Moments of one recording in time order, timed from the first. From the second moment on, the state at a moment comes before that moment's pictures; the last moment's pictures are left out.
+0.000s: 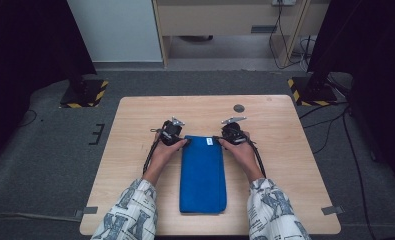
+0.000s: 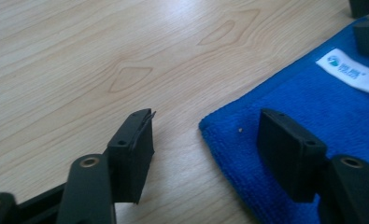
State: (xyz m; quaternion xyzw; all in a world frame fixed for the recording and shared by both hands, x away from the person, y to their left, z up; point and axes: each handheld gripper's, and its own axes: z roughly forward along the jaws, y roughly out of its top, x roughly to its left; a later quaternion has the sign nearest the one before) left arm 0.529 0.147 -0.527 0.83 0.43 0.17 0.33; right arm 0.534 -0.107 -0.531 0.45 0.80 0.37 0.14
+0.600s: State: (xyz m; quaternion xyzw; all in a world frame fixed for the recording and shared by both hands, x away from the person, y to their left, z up) left arm 0.520 0.142 -0.525 0.84 0.40 0.14 0.35; right arm 0.527 -0.099 -0.530 0.43 0.81 0.38 0.10
